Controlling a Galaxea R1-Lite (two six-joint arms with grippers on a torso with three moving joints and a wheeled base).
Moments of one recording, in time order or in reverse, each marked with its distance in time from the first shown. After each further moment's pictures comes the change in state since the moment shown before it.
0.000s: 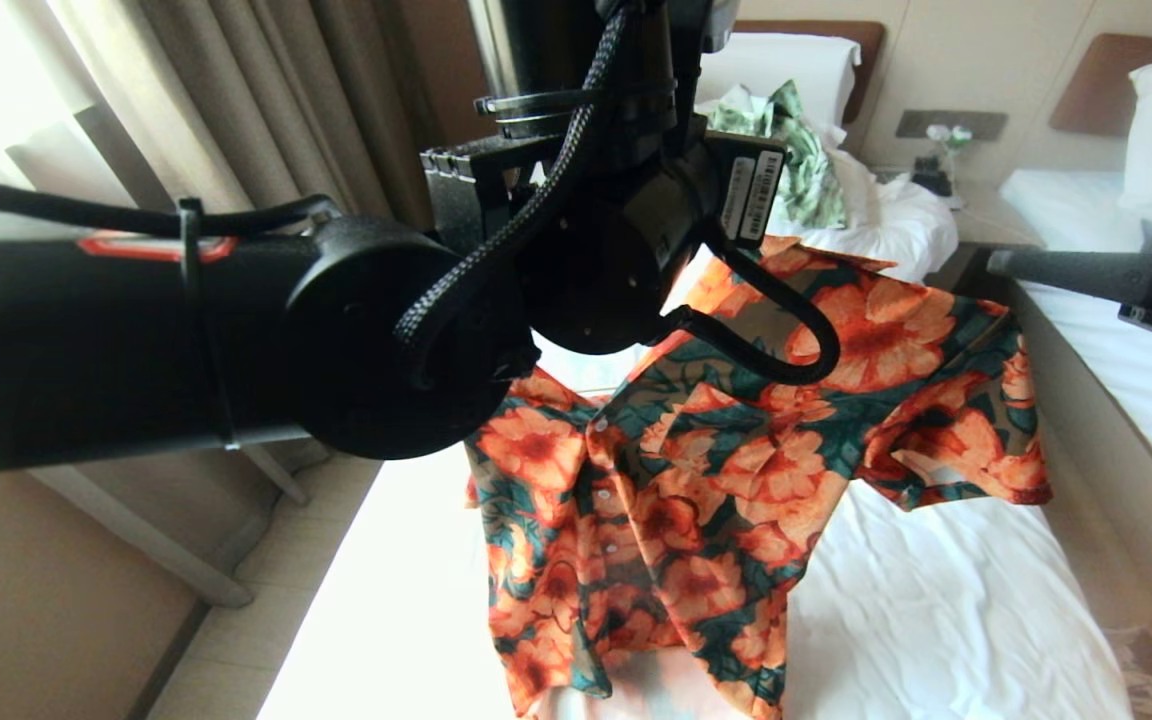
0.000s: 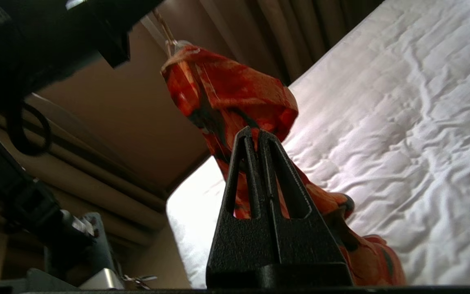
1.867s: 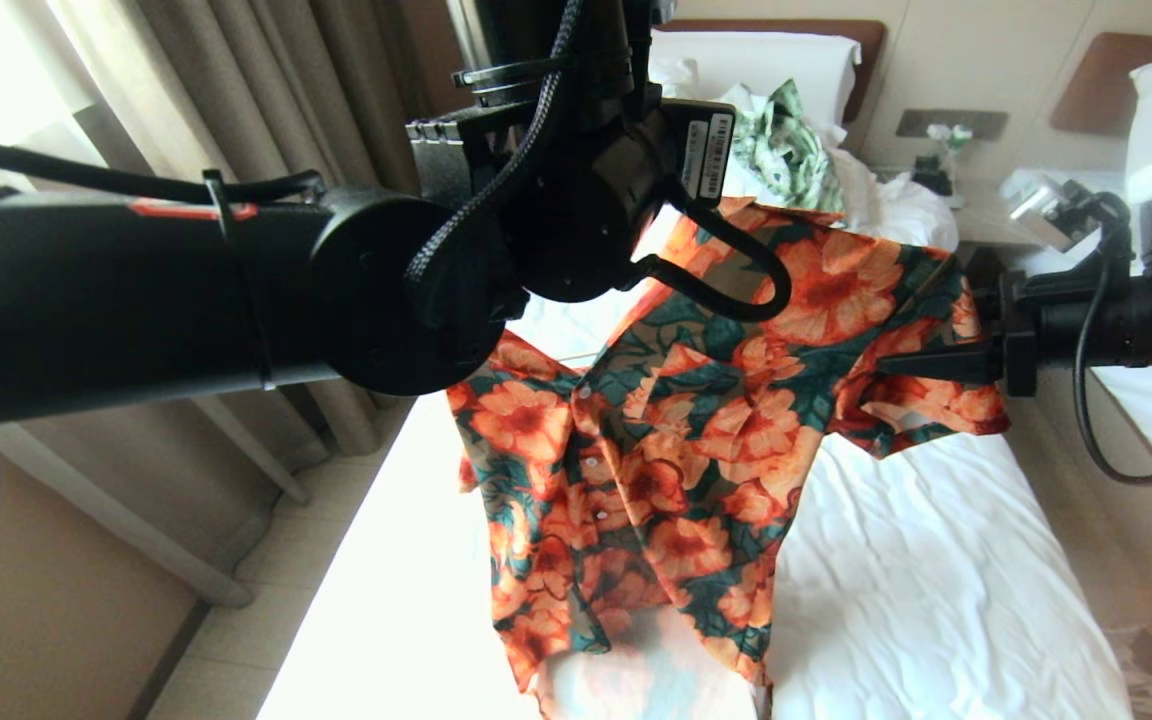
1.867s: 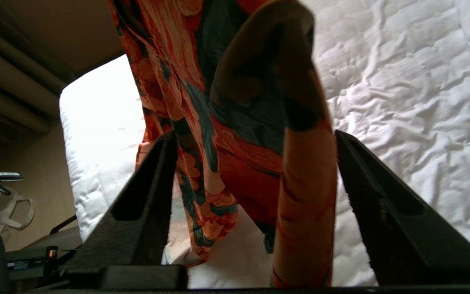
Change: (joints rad) left arm 0.078 0.037 -0.089 0.001 0.000 -0.006; right arm 0.044 0.324 -0.348 0.543 -0.105 -0.789
